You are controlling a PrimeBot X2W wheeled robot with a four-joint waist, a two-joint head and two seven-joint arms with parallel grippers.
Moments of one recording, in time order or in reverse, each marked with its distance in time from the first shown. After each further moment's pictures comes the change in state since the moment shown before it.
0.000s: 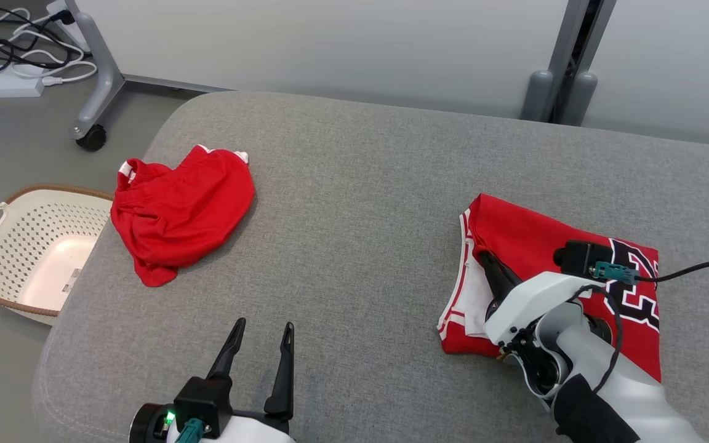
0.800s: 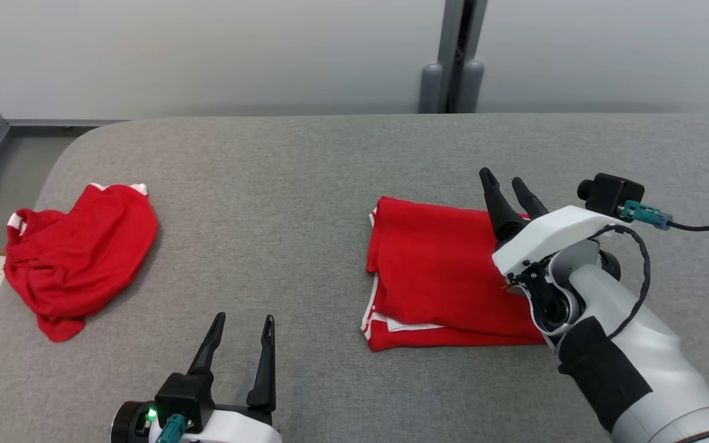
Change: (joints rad) left arm -0.001 0.000 0.058 0.001 0.024 -0.006 0.000; right arm -0.111 0.001 -0.121 -0.052 -0.019 0.000 -0.014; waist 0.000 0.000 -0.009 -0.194
